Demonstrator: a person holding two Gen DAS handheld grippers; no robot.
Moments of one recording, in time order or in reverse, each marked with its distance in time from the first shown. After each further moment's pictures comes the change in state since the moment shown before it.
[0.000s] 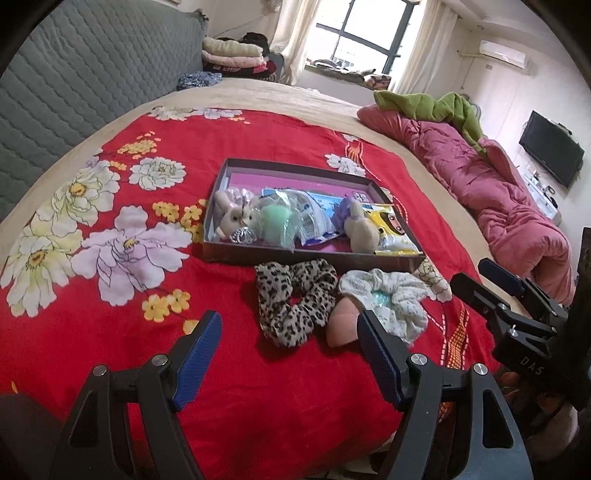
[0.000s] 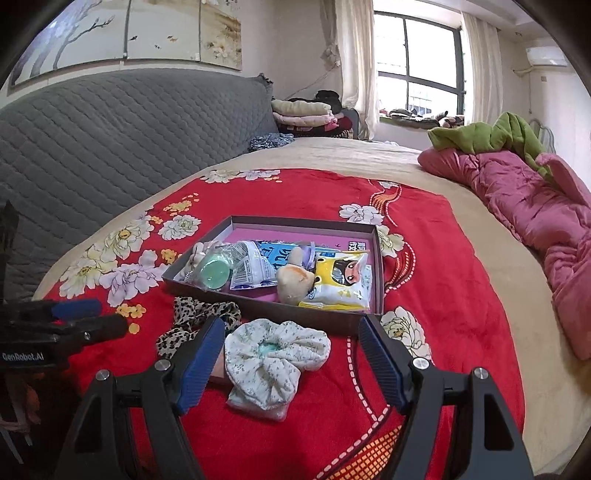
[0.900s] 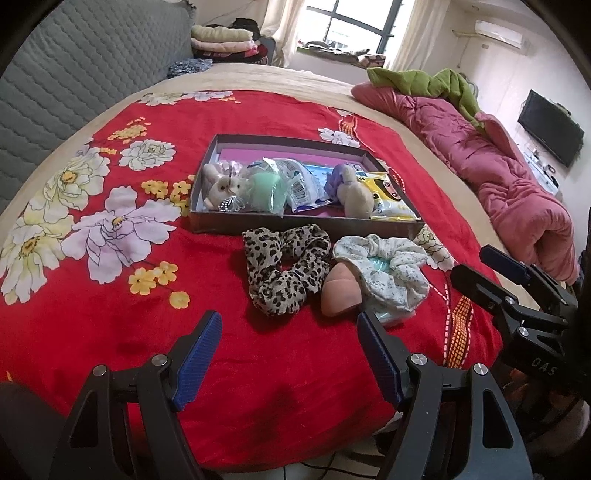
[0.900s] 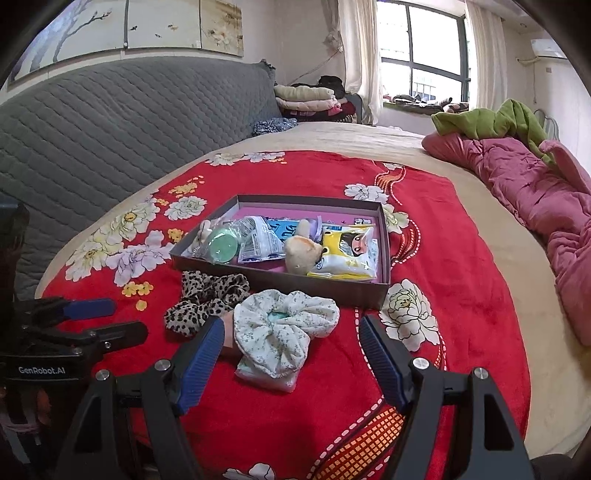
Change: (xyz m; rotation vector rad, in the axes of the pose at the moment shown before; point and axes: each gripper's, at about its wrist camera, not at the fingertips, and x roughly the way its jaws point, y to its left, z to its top) left arm 0.010 -0.011 -0.020 0.044 0.074 0.007; right arm -0.004 0.005 -0.017 -0.006 0.057 0.018
